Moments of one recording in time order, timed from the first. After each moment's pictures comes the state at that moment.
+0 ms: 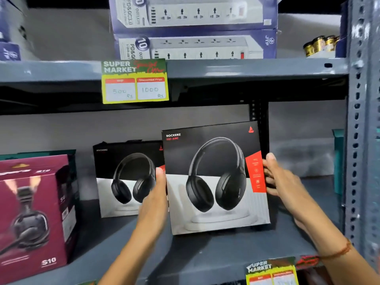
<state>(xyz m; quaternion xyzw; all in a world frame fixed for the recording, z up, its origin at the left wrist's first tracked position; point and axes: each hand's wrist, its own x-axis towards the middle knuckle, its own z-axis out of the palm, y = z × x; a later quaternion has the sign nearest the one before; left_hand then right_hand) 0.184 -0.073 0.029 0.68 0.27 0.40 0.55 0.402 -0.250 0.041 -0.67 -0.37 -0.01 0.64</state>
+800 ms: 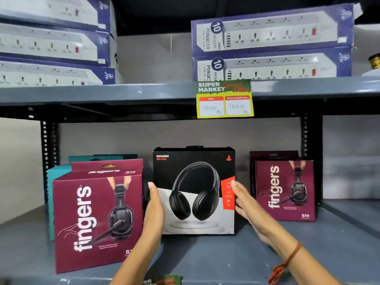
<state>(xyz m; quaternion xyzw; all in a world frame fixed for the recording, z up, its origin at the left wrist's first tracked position) 0.078 0.025 0.019 0.56 0.36 0.52 0.54 0.272 -0.102 0.025 -0.58 -0.47 0.24 0.62</state>
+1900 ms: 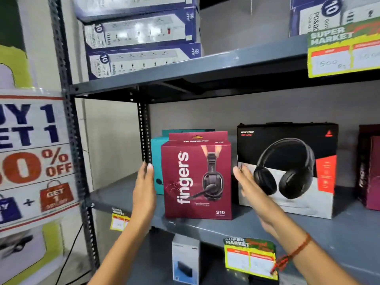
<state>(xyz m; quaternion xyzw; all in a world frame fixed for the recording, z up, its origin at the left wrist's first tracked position) -0.138 0.062 -0.002 0.54 0.41 0.65 0.34 0.104 -0.017 0.003 -0.50 -0.56 0.34 0.57</state>
